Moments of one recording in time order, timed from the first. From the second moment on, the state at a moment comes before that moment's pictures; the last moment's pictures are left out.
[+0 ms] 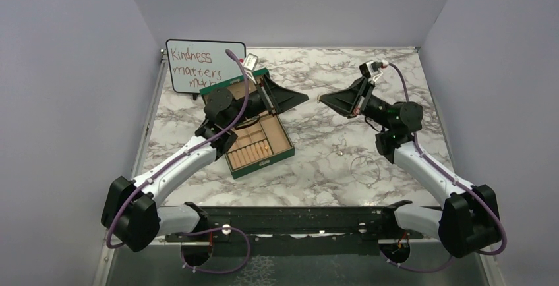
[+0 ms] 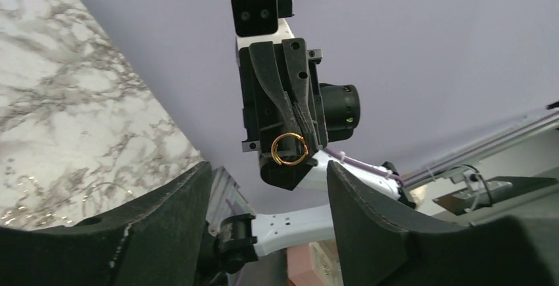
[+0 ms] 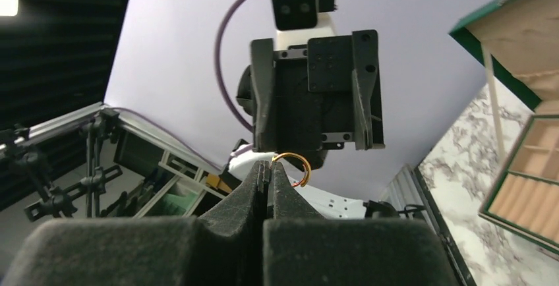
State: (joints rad) left arm -0.60 1.22 0.88 0.59 0.54 -1.17; right arm 0.32 1.17 0.68 1.01 -0.81 1.59
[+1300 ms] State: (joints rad) left arm -0.66 1.32 0.95 0.90 0.62 -1.31; right arm 0.38 1.22 0.72 1.34 -0.76 1.75
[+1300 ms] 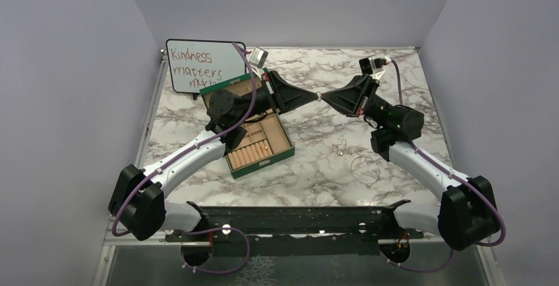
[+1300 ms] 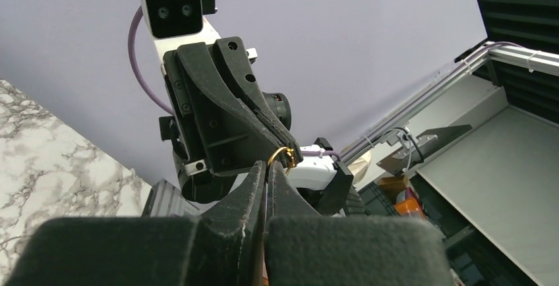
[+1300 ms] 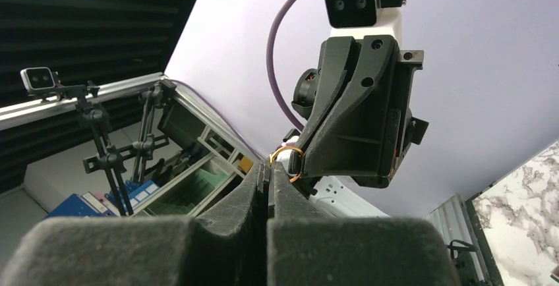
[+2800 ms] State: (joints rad) left arm -0.62 1.27 0.86 0.65 0.48 -1.16; right arm 0.38 1.12 0.80 0.58 -0.69 1.13
